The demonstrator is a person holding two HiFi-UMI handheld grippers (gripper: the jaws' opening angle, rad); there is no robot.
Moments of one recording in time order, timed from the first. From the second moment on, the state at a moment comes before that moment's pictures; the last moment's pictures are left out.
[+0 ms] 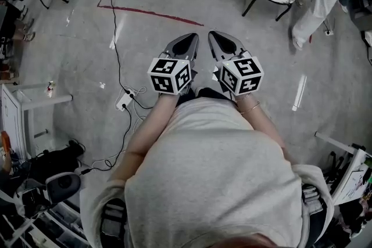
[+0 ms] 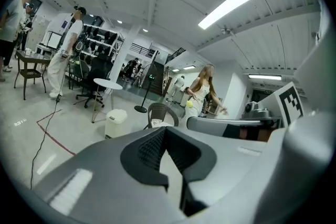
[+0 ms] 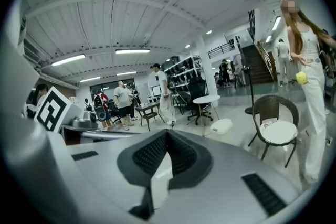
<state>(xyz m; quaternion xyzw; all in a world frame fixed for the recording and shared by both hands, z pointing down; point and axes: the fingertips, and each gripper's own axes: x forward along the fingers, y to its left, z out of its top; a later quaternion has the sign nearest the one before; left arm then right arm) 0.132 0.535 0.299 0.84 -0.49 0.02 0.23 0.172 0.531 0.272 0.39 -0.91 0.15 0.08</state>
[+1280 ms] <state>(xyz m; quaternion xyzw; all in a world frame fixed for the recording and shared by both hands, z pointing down) 0.033 0.291 0.295 0.84 -0.49 0.03 0.24 0.089 0.295 0.274 0.43 -0.89 0.14 0.07</state>
